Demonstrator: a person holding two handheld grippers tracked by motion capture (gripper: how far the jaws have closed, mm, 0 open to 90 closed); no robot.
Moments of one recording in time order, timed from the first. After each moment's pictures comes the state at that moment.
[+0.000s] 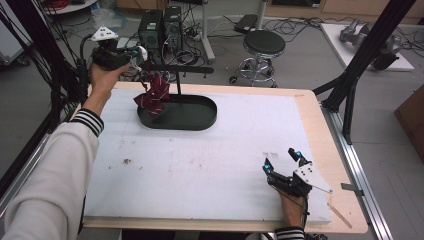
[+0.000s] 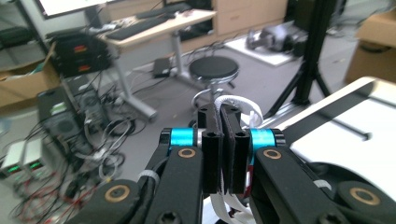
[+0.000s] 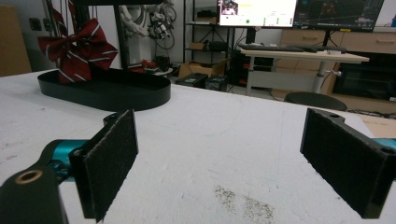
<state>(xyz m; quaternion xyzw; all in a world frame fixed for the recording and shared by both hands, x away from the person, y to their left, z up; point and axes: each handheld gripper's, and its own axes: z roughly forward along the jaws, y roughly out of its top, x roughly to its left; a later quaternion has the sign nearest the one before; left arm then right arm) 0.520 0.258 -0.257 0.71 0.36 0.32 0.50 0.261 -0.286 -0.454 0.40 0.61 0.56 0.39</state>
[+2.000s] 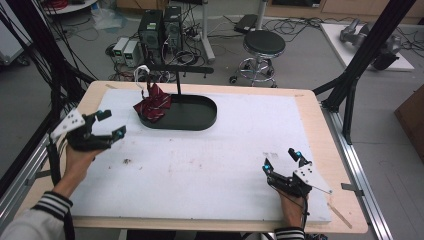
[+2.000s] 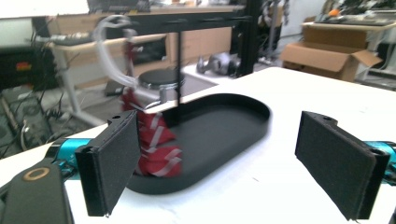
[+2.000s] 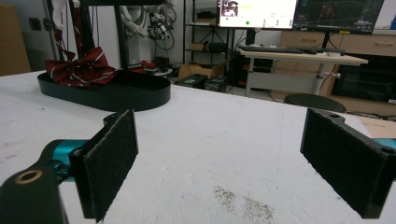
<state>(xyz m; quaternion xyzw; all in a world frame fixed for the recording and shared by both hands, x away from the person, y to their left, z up) 0.333 0.309 -0.388 0.68 0.28 0.27 0.62 0.260 -0.285 -0.454 0.39 0.61 0.56 0.39</state>
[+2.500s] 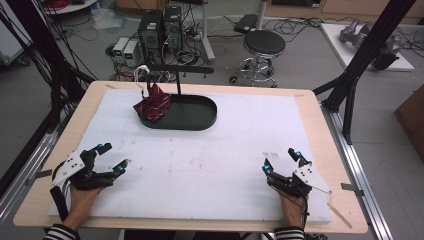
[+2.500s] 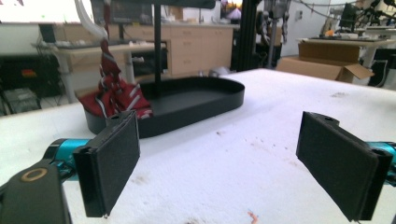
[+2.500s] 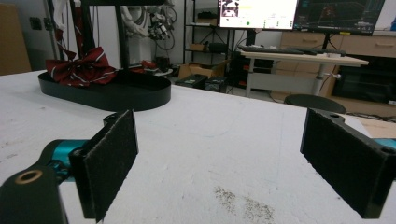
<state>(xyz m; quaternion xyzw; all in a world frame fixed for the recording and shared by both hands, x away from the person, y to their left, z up) 0.272 0.307 -0.454 0.64 0.29 0.29 0.65 0.260 -0.285 -0.454 0.39 0.61 0.57 0.39</state>
